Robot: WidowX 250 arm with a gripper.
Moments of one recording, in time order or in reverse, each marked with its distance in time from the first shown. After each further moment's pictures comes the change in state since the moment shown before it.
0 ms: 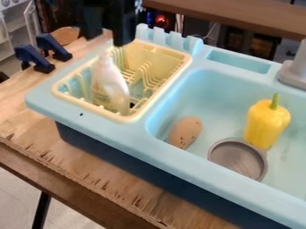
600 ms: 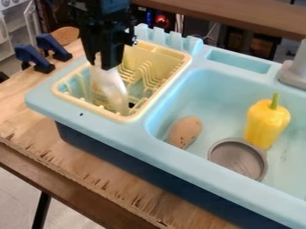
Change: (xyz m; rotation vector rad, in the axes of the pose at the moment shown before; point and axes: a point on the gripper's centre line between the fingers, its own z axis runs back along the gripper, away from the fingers) arm -0.002 0.015 -0.032 0.096 0.027 0.009
